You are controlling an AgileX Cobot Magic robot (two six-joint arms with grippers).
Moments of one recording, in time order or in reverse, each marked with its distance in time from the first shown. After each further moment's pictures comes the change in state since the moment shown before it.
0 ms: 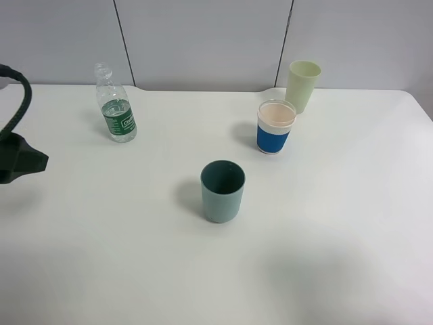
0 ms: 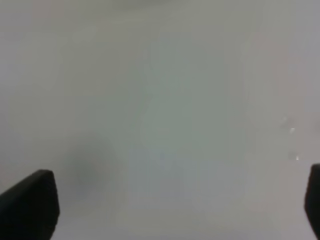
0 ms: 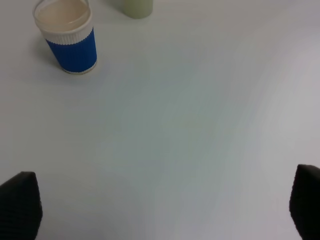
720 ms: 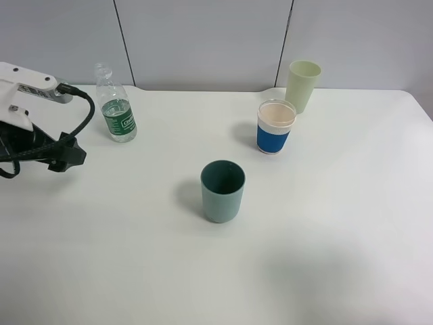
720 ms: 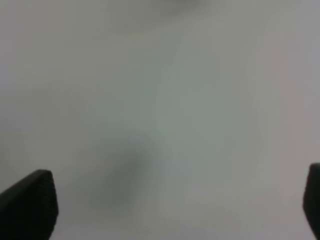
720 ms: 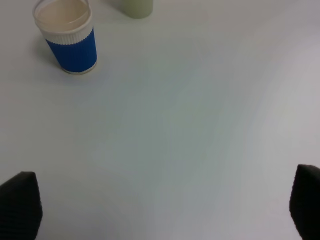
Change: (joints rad) left arm 0.000 0.400 -0.001 0.028 -0.380 0.001; right arm 0.000 0.000 0.000 0.000 0.000 0.000
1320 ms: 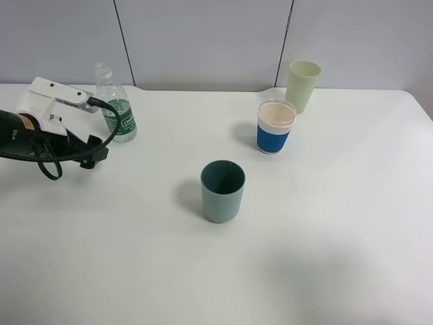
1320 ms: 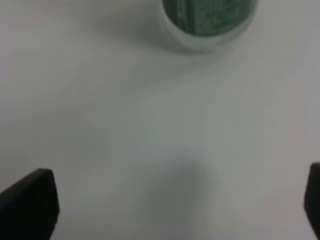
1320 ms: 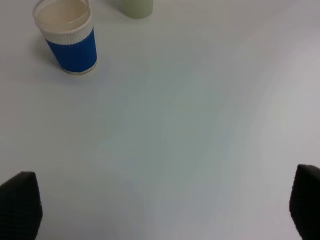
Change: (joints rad) left arm 0.000 0.294 -0.001 0.051 -0.407 -0.030; right arm 0.000 0.000 0.000 0.000 0.000 0.000
